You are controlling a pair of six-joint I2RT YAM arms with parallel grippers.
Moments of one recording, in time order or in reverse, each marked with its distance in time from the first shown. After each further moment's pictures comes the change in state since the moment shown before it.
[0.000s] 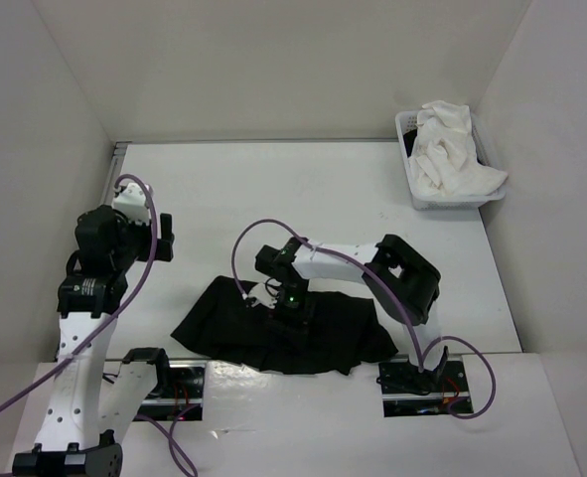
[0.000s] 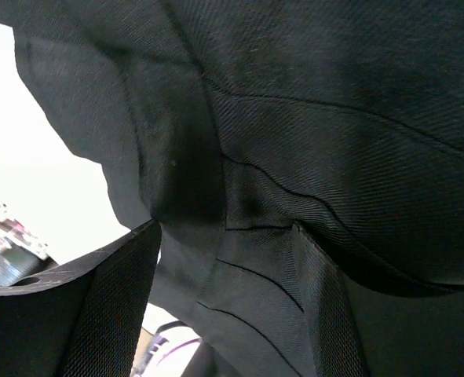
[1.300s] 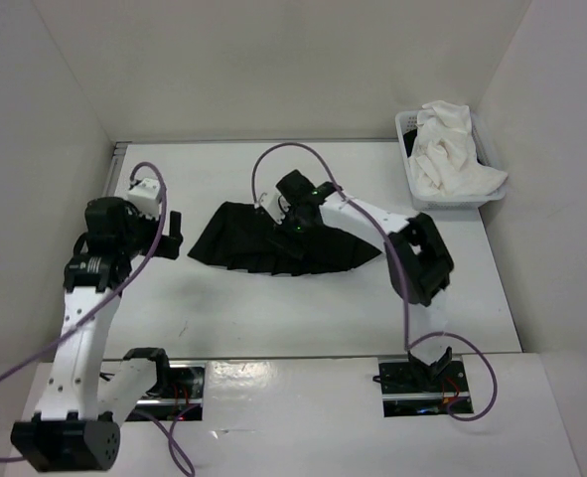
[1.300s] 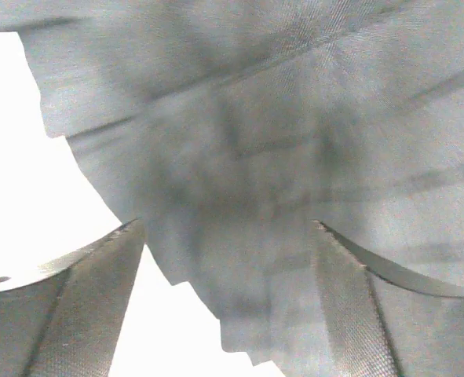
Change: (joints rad) left arm 0.000 0.090 0.011 -0.009 0.074 0.031; right arm -0.304 0.065 0.268 0.311 0.402 -0.085
